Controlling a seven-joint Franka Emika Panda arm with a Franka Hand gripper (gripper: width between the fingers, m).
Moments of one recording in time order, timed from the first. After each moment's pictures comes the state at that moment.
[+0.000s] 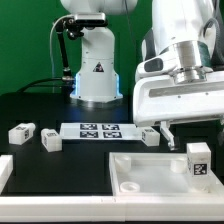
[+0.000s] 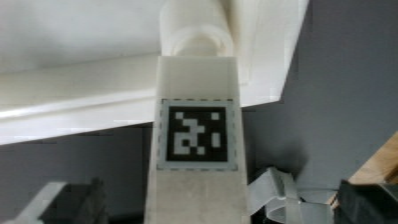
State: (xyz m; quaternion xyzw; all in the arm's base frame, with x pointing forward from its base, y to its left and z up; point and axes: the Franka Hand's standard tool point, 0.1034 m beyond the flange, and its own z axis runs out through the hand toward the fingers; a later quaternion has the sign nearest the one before) arm 0.658 0.102 0.097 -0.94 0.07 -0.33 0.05
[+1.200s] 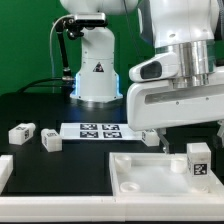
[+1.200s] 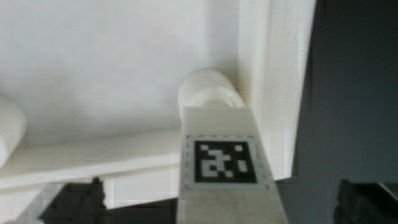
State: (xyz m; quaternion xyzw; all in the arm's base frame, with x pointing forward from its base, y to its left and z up) arm 0.662 0.093 0.093 -0.99 0.05 -0.06 0.09
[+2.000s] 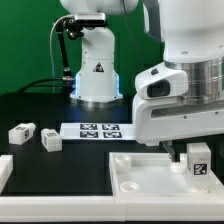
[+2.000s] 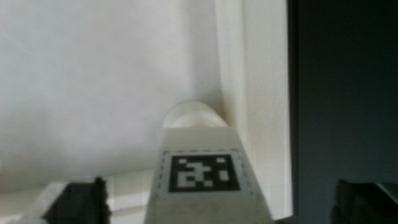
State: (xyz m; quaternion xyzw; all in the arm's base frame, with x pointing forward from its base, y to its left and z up) arm 0.672 0.099 0.081 -0.99 0.07 0.03 0.10
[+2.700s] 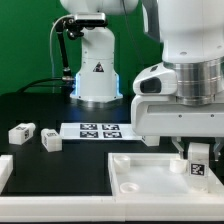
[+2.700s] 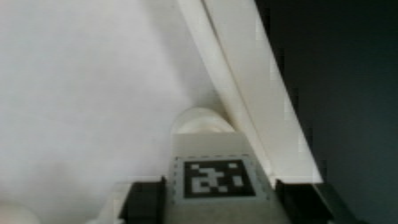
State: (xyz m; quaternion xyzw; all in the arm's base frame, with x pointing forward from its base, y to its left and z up) arm 0.673 0.100 0.079 -0.95 0.30 0.03 0.09
